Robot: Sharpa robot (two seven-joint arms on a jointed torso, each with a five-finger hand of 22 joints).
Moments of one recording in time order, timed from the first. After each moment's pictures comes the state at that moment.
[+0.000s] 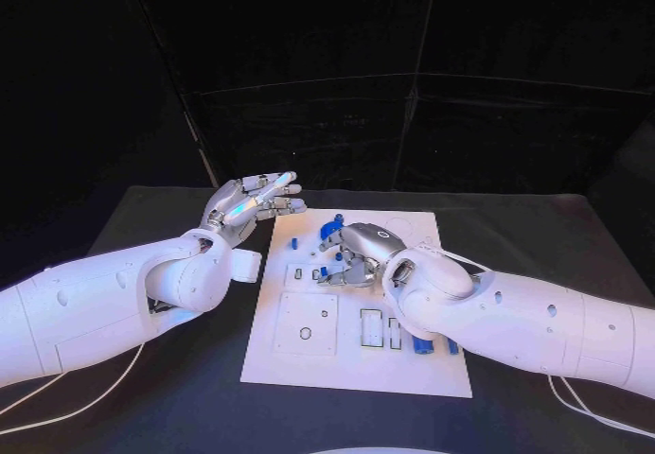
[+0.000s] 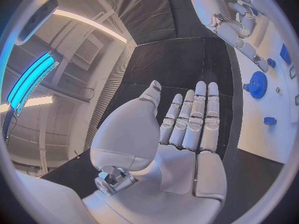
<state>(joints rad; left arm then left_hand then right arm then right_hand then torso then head) 1.17 -0.87 -0.05 1.54 0.06 -0.29 0.56 1.29 0.04 0.02 0.12 0.05 0.87 0.21 0.09 0.07 0.96 0.19 0.13 0.08 1.06 0.14 0.21 0.09 0.17 0.91 0.26 0.24 0.09 1.10 -0.57 -0.02 1.52 -1.57 -0.44 -0.25 1.40 -0.15 -0.06 0.28 0.18 0.82 0.19 0.11 0.07 1.35 0.10 1.36 1.27 1.47 0.02 1.54 1.31 0.14 1.22 0.12 1.27 0.83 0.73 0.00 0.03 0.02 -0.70</state>
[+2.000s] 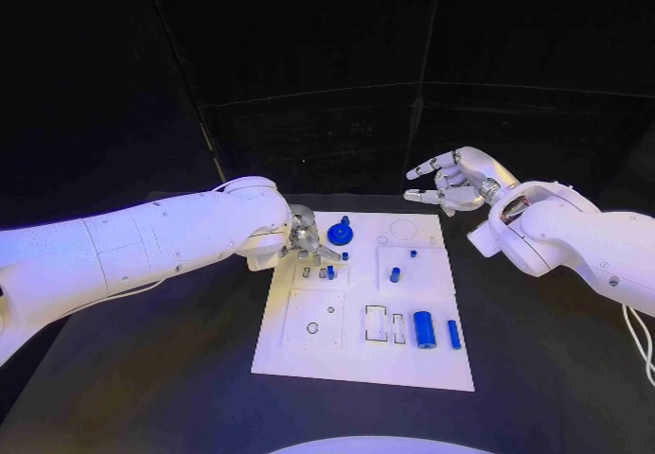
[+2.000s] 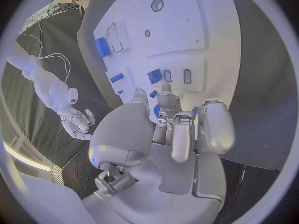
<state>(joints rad) 1.35 -0.55 -0.14 1.28 -0.94 0.16 -0.58 1.13 0.06 -0.21 0.28 0.05 1.05 0.06 0.38 0.41 1.29 -0.02 0.96 0.84 1.47 -0.08 1.57 1.31 0.09 1.46 0.02 1.31 1.14 1.22 -0.87 0.05 1.49 -0.92 -0.40 0.06 1.45 -0.07 -0.05 0.22 0.25 0.85 0.17 0.18 0.07 1.32 0.09 1.35 1.23 1.46 0.01 1.48 1.31 0.14 1.16 0.11 1.20 0.69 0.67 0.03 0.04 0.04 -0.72</state>
